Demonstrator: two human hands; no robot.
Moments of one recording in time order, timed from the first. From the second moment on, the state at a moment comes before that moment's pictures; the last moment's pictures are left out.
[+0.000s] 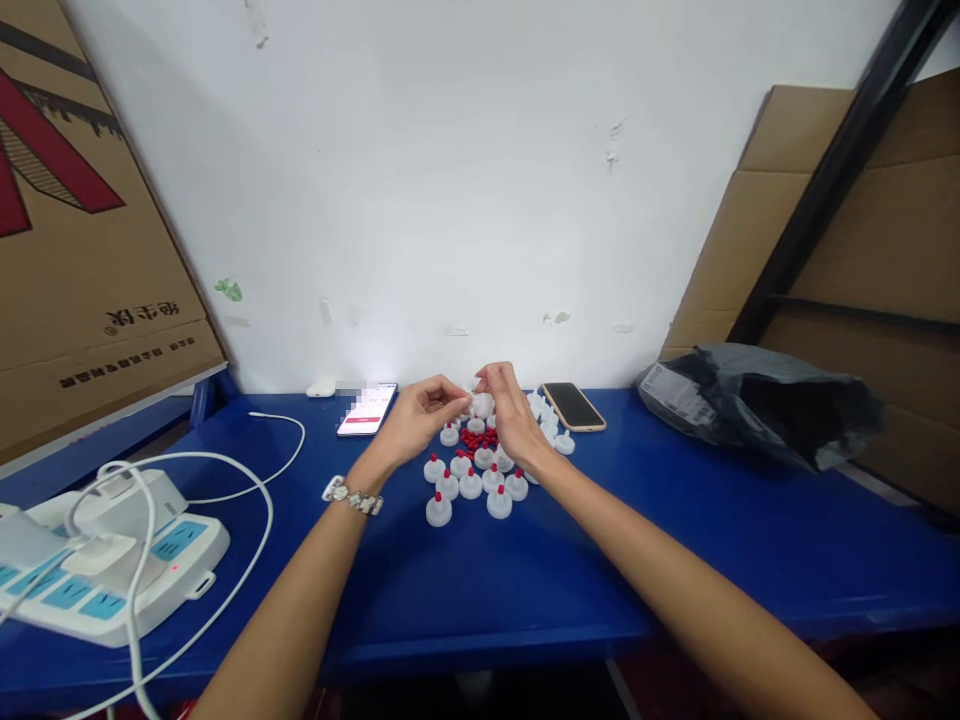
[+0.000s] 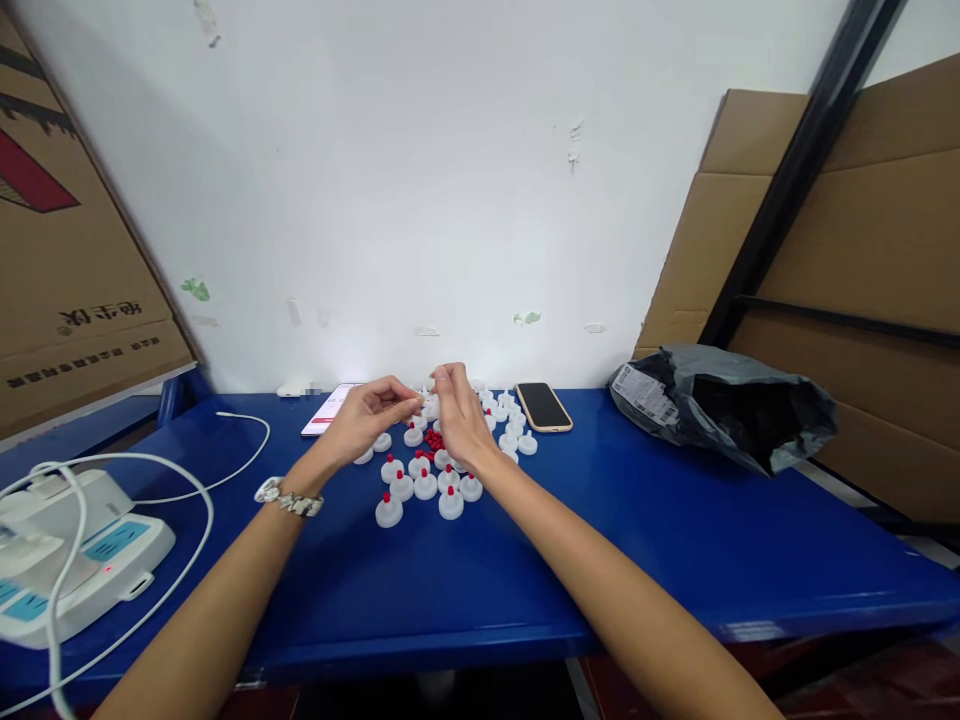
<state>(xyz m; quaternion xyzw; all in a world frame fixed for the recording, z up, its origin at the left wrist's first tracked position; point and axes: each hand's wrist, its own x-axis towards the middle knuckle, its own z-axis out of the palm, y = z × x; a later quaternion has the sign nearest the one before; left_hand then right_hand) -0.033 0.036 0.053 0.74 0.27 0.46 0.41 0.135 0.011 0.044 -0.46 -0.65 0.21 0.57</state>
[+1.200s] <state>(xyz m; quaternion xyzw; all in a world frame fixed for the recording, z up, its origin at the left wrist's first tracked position) -0.049 0.061 0.027 0.88 0.39 0.24 0.11 0.123 0.088 0.040 -0.52 -0.77 0.03 0.37</state>
